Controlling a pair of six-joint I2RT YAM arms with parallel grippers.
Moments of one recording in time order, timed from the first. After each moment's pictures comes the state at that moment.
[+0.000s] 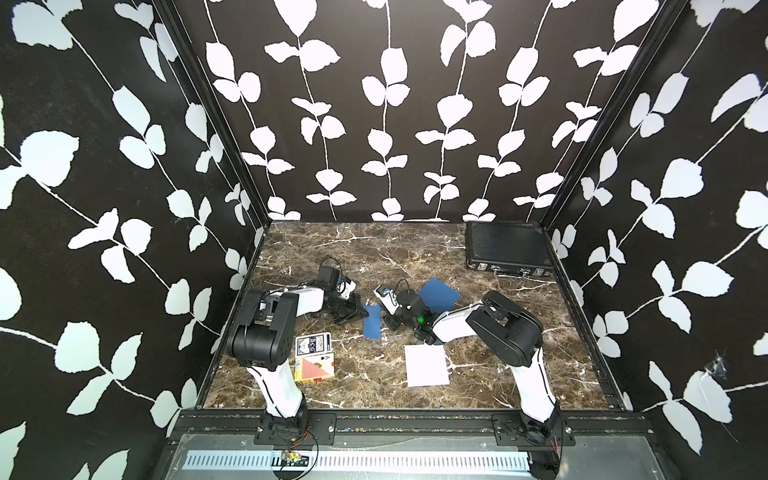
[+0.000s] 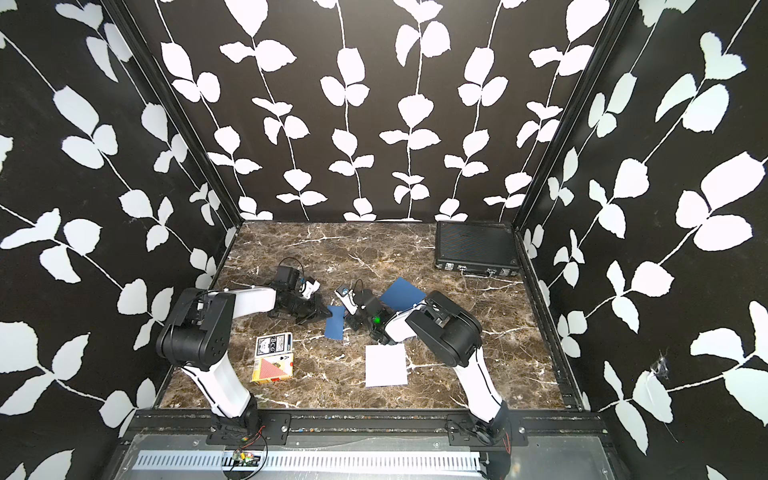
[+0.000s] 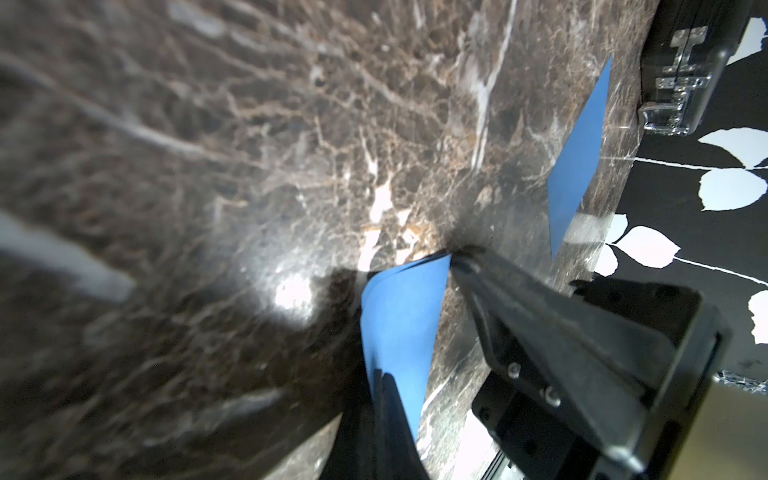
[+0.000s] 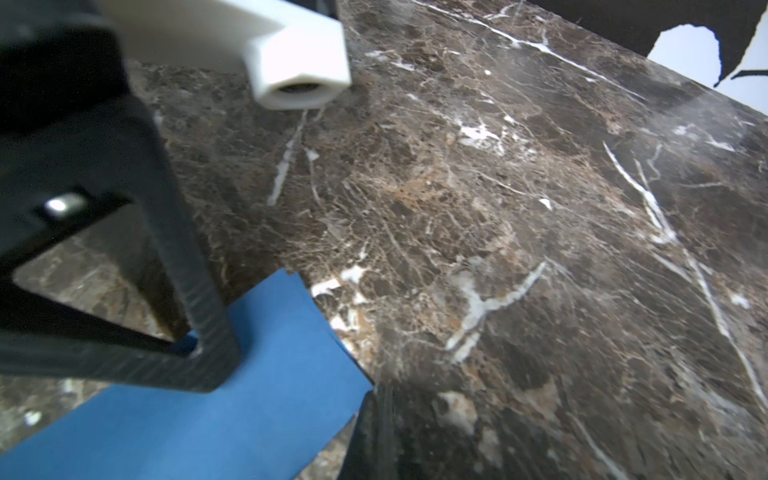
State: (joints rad) left arm -0.22 1.78 0.87 -0.30 0.67 -0.45; right arm 0.86 2.11 1.02 0.55 -0.02 -0.10
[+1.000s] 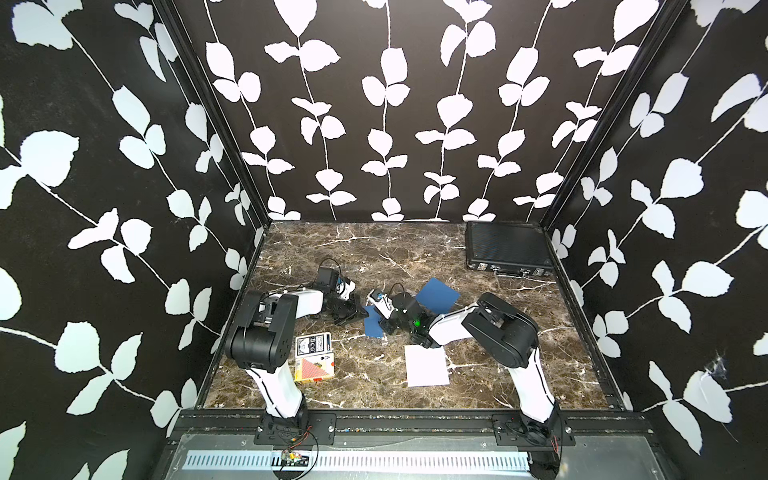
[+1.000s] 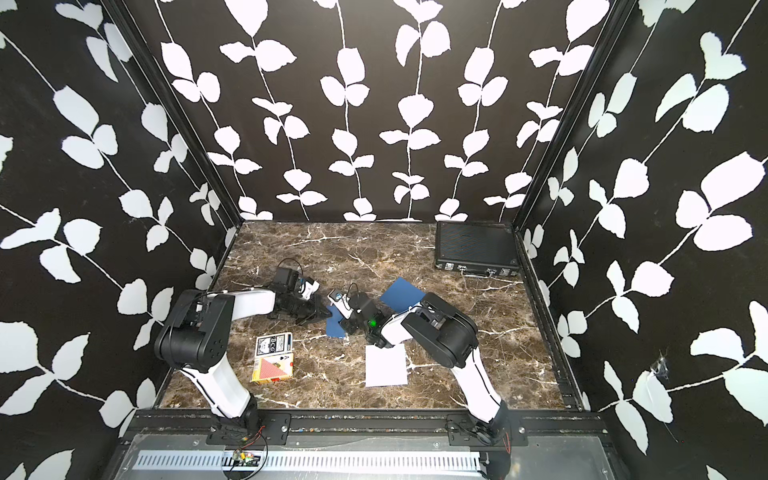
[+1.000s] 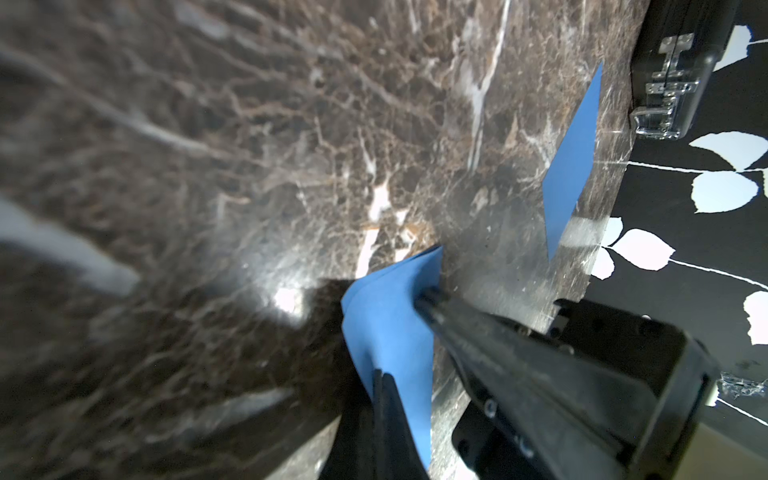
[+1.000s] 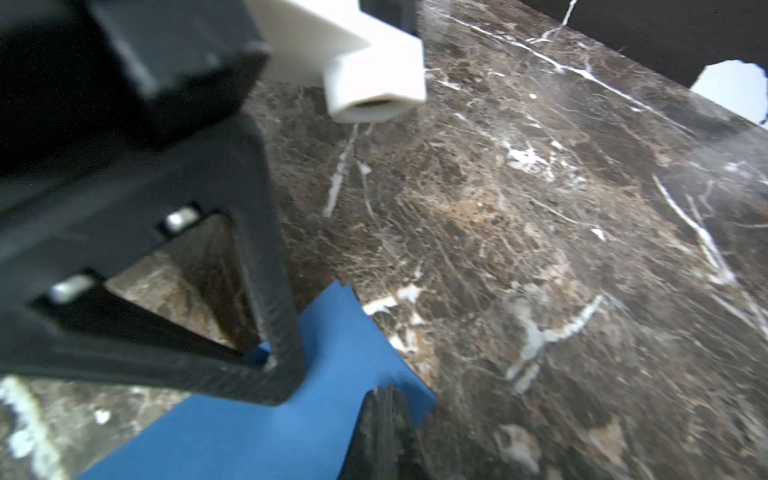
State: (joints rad) left arm -0.22 1.77 0.84 -0.26 0.68 -0.46; right arm 0.89 2.13 1.03 0.59 -0.02 -0.14
